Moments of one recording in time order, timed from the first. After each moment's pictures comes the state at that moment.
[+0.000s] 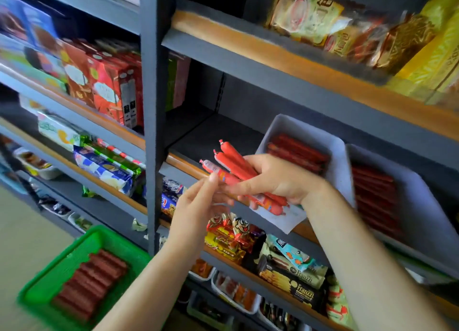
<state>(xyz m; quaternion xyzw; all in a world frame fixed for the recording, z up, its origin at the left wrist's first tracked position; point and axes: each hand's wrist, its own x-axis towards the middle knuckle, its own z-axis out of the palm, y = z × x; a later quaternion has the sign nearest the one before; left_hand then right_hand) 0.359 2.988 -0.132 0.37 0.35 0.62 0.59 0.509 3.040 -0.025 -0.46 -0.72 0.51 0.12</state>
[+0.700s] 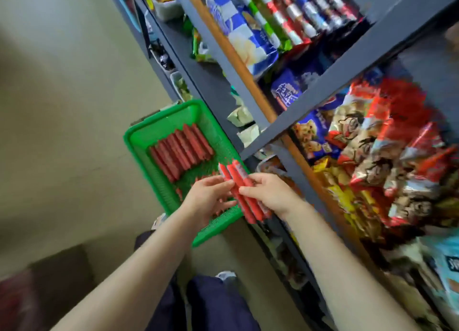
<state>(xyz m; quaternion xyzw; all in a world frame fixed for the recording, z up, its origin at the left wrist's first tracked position) 0.216 2.955 -0.450 0.00 0.53 0.52 0.67 0.343 3.056 -0.401 -0.52 -0.59 0.61 -0.08</state>
